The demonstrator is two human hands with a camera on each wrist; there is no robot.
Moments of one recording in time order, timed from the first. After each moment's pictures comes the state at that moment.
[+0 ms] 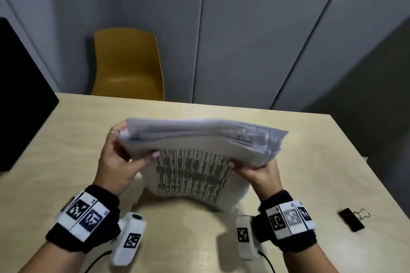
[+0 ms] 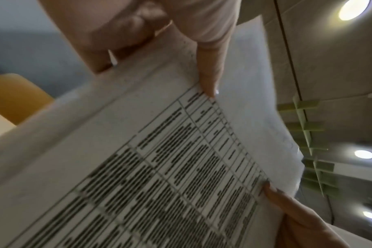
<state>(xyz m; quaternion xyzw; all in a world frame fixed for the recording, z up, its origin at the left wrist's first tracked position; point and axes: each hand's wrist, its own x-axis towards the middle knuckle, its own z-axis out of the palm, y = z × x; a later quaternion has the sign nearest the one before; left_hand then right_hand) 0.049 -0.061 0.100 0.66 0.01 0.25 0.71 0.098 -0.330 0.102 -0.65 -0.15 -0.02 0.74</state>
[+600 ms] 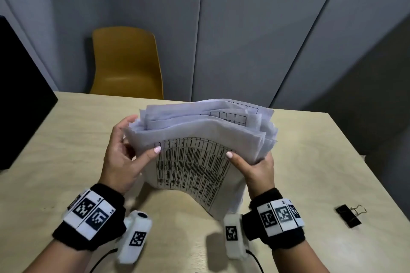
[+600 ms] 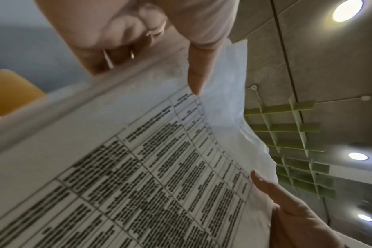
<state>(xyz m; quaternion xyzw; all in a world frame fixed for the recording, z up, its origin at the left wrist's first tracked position) 0.047 -0.068 0.096 0.69 0.00 0.25 0.68 0.092 -0.320 0.095 -0.65 -0.05 -0.07 0.75</state>
